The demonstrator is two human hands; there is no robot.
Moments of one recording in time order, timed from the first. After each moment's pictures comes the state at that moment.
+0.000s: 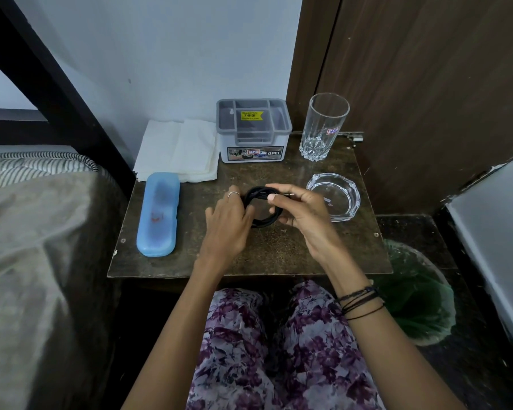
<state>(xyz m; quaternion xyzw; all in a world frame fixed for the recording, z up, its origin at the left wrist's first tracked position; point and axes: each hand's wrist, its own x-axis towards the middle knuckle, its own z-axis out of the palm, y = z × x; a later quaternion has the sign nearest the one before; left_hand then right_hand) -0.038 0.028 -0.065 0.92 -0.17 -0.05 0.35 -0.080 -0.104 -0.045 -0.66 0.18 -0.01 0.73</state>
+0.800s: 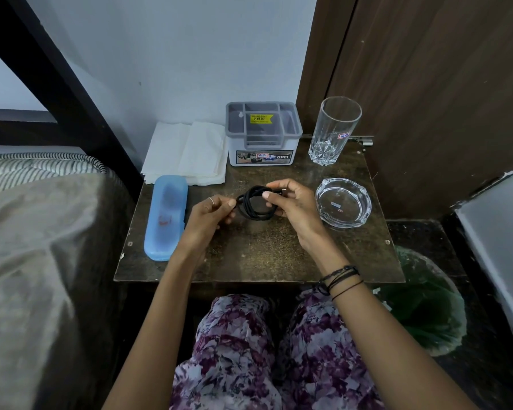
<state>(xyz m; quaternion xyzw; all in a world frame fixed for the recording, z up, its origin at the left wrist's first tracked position) -0.010 0.068 -0.071 0.76 -0.03 -0.19 0.62 -0.040 -0.095 -0.072 -0.68 0.19 -0.05 0.70</state>
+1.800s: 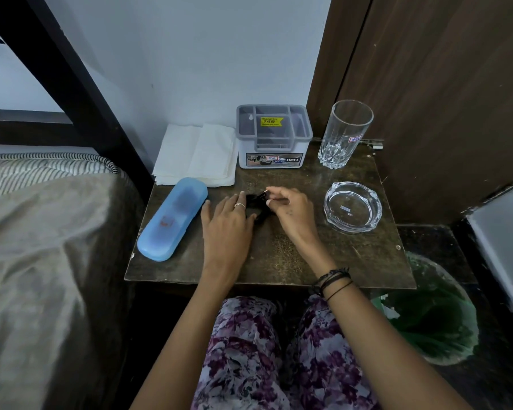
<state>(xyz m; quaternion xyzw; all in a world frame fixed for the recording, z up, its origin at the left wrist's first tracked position) -0.029 0.047 -0.085 0.97 -0.15 0.04 0.17 -0.024 -0.083 -0.095 -0.84 0.17 -0.09 0.52</state>
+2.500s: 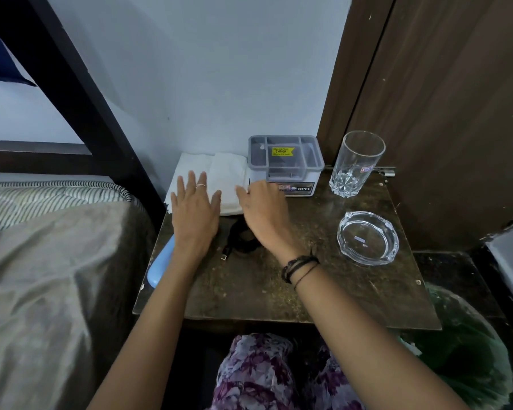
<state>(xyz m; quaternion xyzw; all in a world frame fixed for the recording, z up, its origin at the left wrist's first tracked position) 0.058 0.088 -0.058 0.98 -0.06 0.05 0.20 0.032 -0.028 -0.044 -0.94 0.09 -0.12 0.32</state>
